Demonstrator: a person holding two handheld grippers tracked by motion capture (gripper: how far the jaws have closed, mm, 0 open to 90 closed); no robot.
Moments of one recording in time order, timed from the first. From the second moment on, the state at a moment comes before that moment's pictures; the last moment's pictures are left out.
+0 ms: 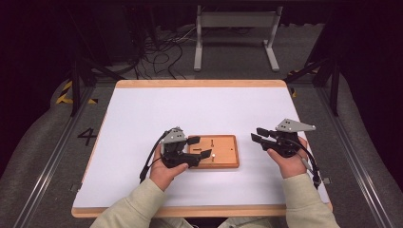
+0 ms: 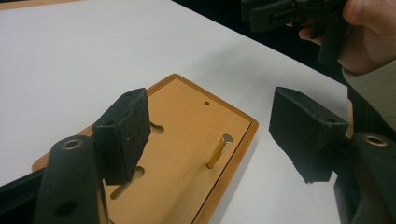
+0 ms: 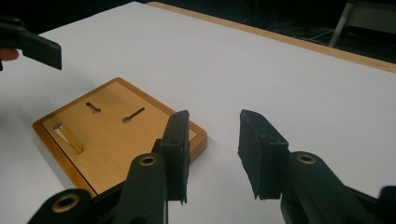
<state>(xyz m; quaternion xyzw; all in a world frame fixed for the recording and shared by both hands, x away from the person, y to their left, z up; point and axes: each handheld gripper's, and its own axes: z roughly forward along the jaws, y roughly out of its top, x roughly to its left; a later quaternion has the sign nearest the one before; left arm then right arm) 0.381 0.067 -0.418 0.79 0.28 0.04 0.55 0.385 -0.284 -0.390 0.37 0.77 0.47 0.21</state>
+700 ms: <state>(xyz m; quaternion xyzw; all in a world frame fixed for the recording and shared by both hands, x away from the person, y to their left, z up) 0.384 0.041 -0.449 0.83 0.25 0.04 0.50 0.384 -0.284 -0.392 0.37 0.77 0.47 0.20</state>
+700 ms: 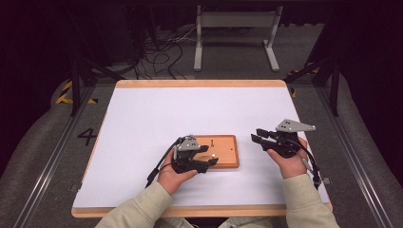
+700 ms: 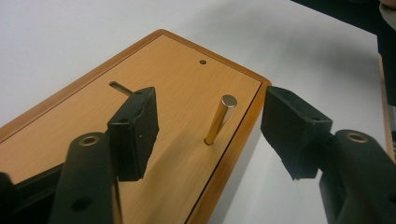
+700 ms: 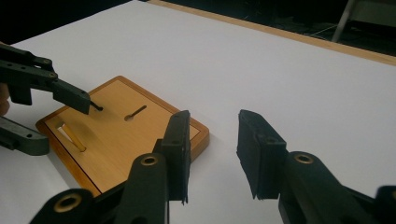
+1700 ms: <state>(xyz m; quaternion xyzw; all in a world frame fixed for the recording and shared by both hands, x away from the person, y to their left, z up) 0.379 0.031 -0.453 0.86 0.15 0.11 0.48 0.385 -0.280 -0.392 0.35 0.79 0.47 0.18</state>
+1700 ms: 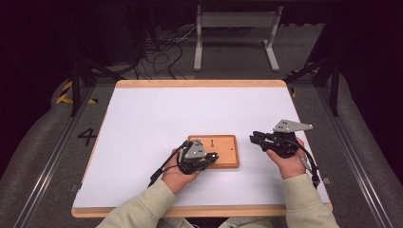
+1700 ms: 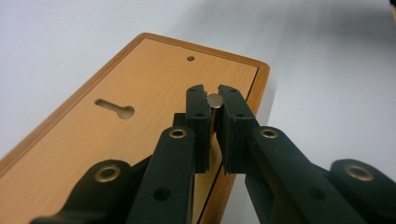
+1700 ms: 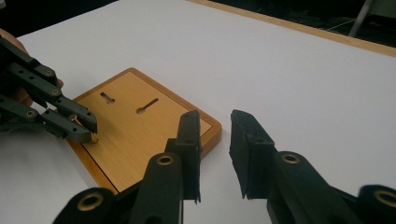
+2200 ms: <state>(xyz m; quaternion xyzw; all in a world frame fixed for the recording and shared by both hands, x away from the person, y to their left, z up) 0.368 0.028 -0.454 0.87 0.09 0.18 0.45 0.383 -0.275 -0.390 0.34 0.80 0.46 0.18</state>
